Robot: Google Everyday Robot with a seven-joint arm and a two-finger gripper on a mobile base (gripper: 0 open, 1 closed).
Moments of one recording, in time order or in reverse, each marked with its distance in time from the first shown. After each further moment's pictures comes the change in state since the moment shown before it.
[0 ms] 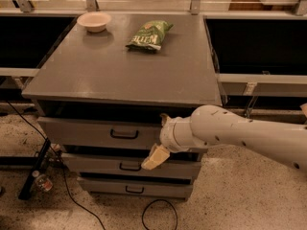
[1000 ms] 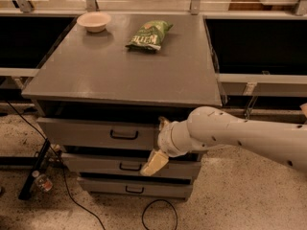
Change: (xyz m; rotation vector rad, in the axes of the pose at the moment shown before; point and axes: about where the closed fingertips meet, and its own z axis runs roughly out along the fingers) arm 0.006 0.021 0.013 -0.083 0.017 -0.015
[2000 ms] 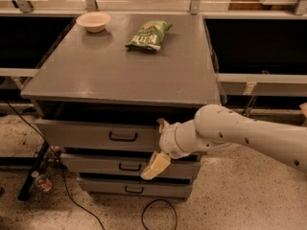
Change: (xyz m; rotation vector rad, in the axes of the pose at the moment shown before) arm -0.002 0.013 -0.007 -0.082 -0.063 0.003
